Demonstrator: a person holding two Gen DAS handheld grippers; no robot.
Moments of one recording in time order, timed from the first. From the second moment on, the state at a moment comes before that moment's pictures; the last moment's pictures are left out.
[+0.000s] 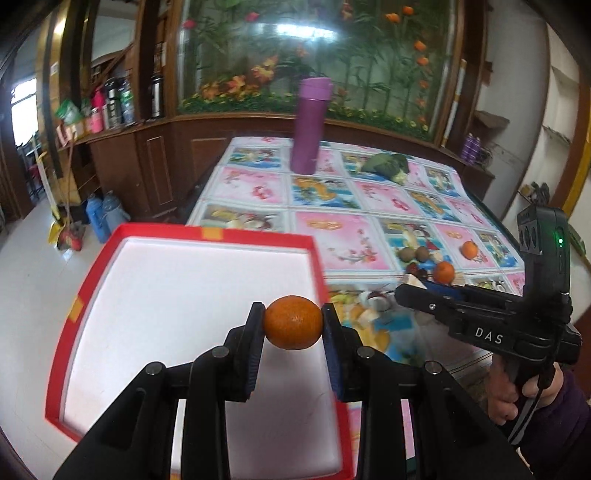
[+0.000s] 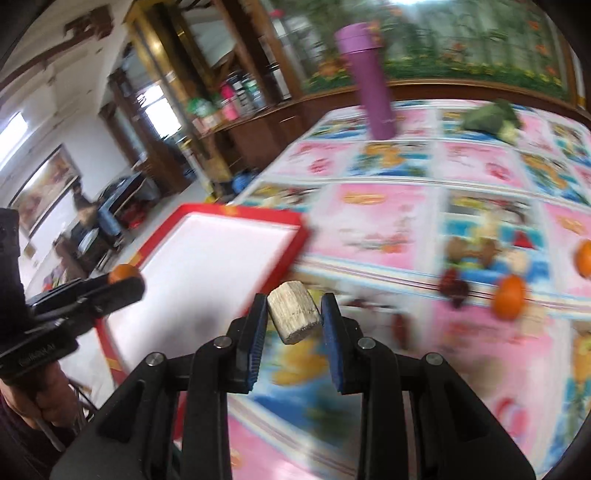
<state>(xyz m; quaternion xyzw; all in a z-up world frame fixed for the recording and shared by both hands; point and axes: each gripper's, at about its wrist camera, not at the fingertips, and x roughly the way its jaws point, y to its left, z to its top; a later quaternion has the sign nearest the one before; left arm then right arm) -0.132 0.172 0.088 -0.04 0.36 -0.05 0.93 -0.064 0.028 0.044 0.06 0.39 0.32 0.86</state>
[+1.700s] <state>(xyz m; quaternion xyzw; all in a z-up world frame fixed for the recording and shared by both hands) -0.144 0.159 0.092 0.06 0.36 0.15 0.92 -0.102 -0.035 0.069 0.05 0.34 0.23 0.91</state>
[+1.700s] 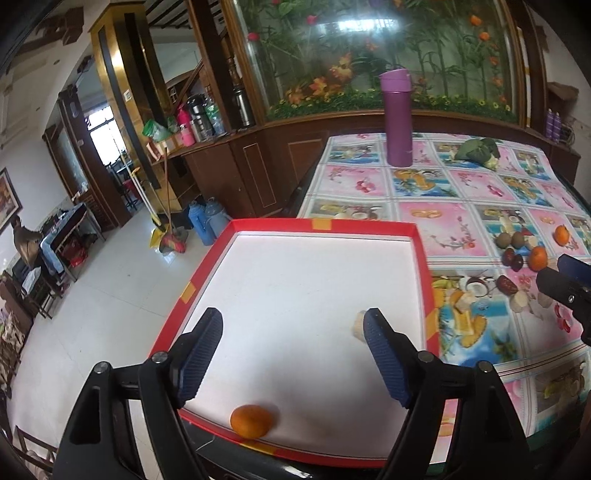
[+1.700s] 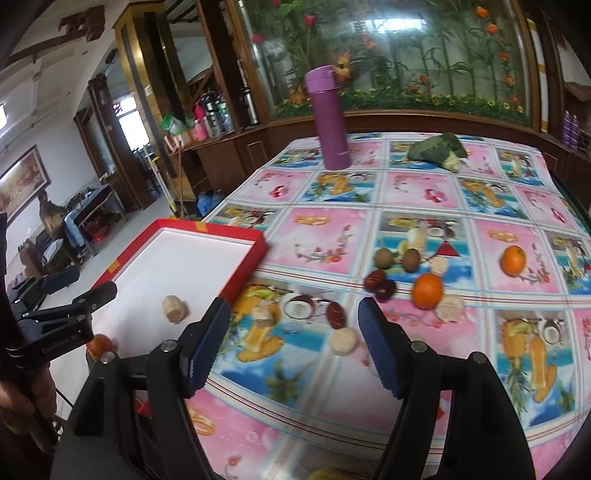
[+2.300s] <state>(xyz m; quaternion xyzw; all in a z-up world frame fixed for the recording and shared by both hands) -0.144 0.085 0.102 0.12 0.35 0.10 0.92 -0.119 -0.120 0.066 0.10 0.34 0.17 0.92</state>
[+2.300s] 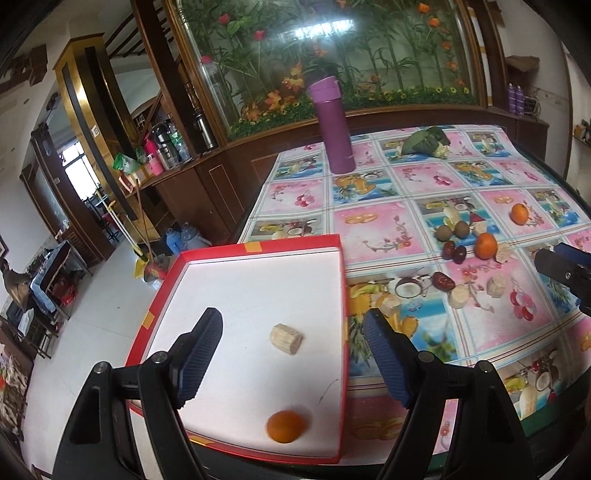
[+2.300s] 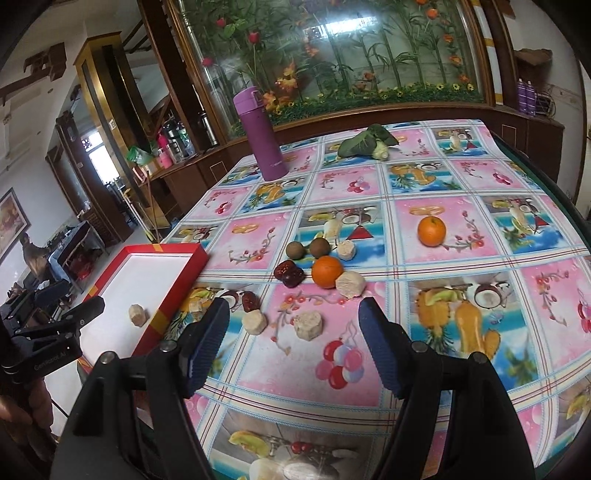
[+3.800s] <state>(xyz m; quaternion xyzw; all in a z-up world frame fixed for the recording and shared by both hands) -0.158 0.084 0.096 0.09 0.36 0.08 0.93 -0.145 -0.099 0.074 0.05 0.34 0.16 0.93</state>
